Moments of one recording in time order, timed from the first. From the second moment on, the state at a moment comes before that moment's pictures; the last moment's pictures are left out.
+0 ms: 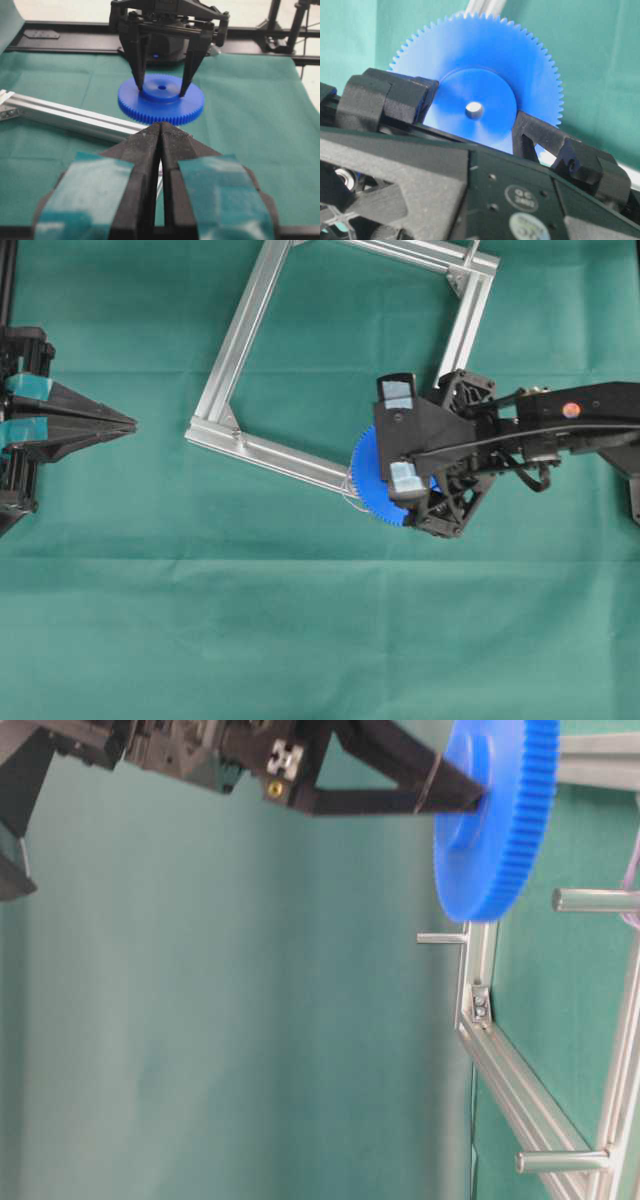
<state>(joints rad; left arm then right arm) 0.00 -0.96 1.17 -0.02 -0.16 0.00 0.06 -0.08 0.40 -0.11 0.88 0.54</state>
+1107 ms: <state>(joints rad) 0.00 -0.96 1.17 -0.02 -0.15 0.00 0.06 0.05 0.34 -0.12 0.86 0.53</state>
